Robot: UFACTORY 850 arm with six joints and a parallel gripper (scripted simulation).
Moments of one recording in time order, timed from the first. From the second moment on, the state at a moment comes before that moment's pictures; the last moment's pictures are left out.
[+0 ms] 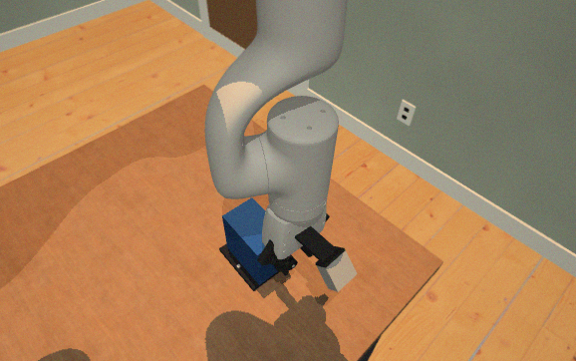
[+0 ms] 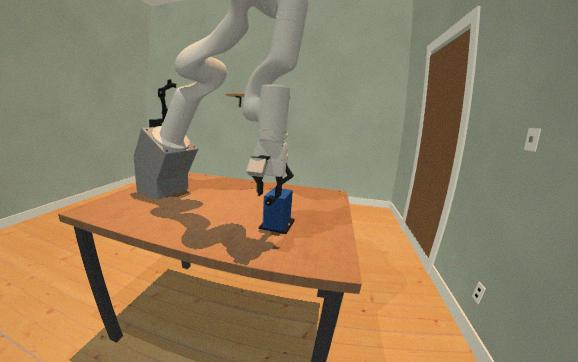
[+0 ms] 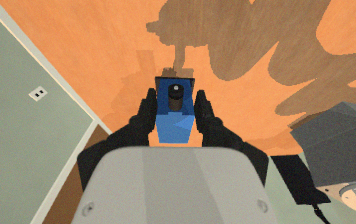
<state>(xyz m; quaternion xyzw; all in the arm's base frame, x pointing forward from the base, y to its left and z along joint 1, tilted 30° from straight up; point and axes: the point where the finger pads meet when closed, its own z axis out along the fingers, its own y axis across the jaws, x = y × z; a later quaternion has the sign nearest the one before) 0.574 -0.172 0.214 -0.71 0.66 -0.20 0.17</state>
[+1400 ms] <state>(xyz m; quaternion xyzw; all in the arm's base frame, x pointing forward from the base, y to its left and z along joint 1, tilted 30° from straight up) 0.583 -0.172 0.199 -0.71 0.66 -0.20 0.17</state>
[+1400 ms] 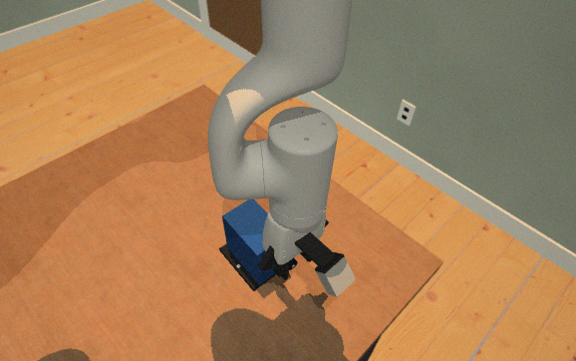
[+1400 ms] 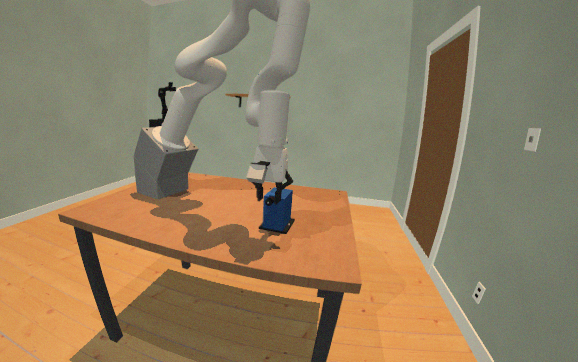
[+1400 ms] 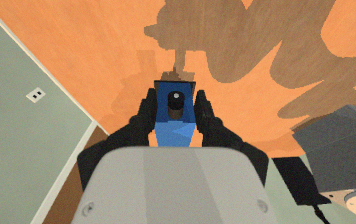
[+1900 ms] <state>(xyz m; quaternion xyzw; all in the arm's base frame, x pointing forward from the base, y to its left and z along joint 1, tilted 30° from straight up) 0.591 -0.173 0.186 -0.71 0.66 -0.20 0.17</state>
